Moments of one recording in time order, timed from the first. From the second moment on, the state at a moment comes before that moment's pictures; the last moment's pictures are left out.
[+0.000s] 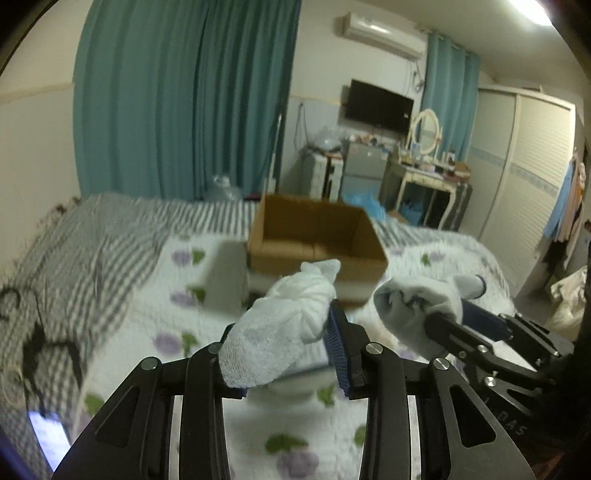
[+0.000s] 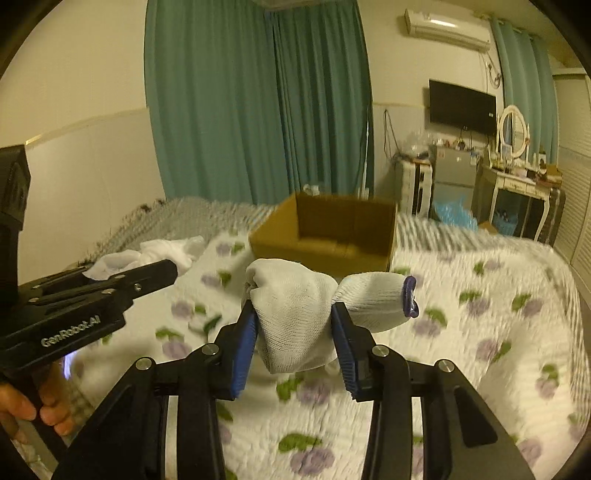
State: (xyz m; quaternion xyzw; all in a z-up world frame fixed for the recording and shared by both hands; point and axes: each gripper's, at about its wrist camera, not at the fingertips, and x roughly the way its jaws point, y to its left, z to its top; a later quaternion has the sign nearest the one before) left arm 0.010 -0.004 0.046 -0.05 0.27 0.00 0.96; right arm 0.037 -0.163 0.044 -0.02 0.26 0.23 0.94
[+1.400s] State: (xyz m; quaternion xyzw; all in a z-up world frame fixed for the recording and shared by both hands) left arm 0.267 -0.011 -0.020 0.00 0.34 0.01 0.94; right arm 0.341 -0.123 0.032 -0.04 0.28 0.21 0.93
